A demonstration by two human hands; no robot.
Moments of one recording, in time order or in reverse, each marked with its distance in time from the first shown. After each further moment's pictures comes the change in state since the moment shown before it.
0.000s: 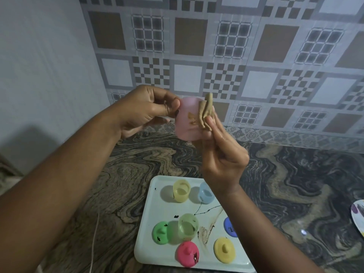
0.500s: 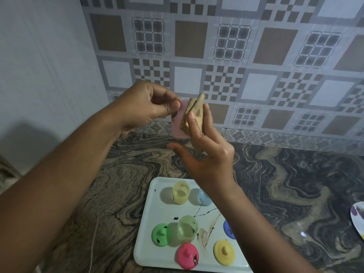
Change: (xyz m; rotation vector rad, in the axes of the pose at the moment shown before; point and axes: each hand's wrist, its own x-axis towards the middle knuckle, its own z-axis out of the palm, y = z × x) left_hand -0.001 0.006 -0.002 0.226 0.085 0.151; right_hand 0.001 -0.007 0.008 -0.160 -0.286 0.035
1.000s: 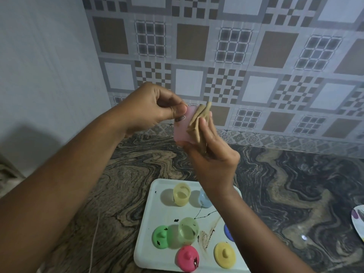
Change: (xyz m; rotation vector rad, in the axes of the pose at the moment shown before) left_hand 0.001 0.005 0.003 0.063 -0.036 0.051; right_hand -0.006 0.009 0.006 0.050 0.206 0.073
